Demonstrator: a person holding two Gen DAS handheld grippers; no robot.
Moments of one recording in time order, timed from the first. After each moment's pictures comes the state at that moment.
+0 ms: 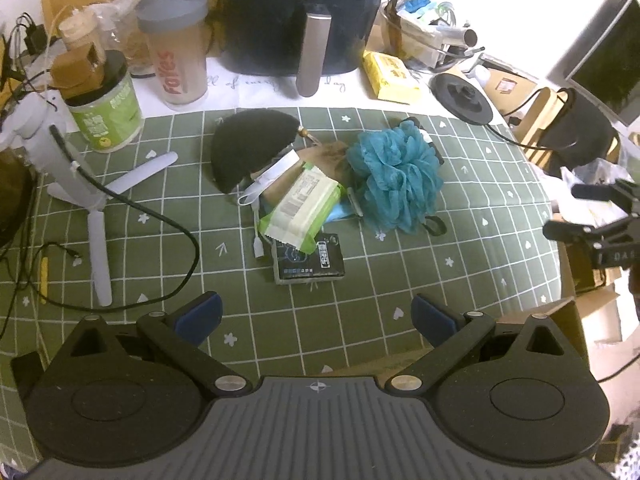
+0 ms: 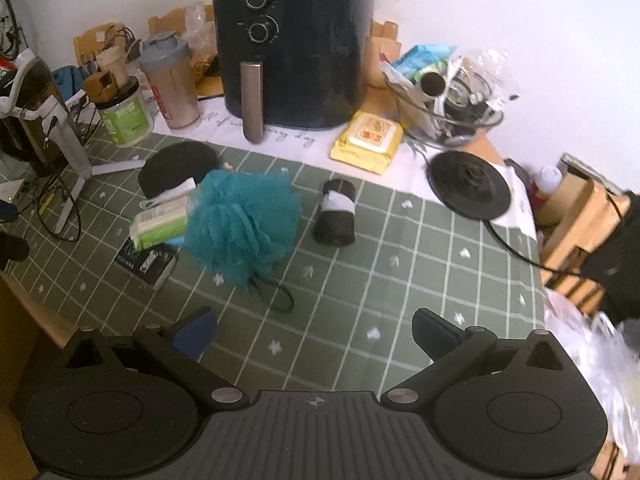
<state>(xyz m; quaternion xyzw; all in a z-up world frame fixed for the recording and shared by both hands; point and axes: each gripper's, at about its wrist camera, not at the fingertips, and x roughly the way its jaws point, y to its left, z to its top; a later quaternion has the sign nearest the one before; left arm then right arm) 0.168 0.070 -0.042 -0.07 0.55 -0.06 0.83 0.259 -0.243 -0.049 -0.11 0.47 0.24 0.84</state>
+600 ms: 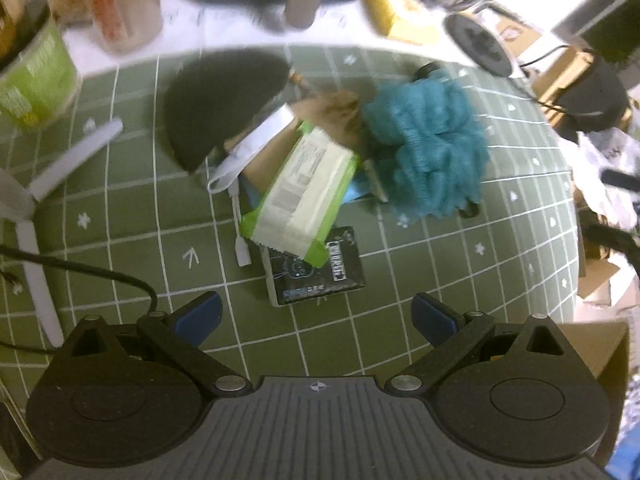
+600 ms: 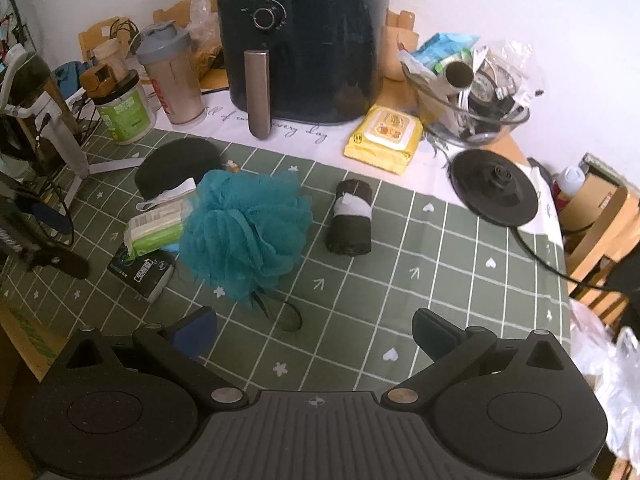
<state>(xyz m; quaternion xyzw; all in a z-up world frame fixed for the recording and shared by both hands) 0.244 0.081 -0.121 -0.09 0.64 -0.10 0.76 0.280 -0.232 -0.071 -0.10 0.48 0.25 0.83</state>
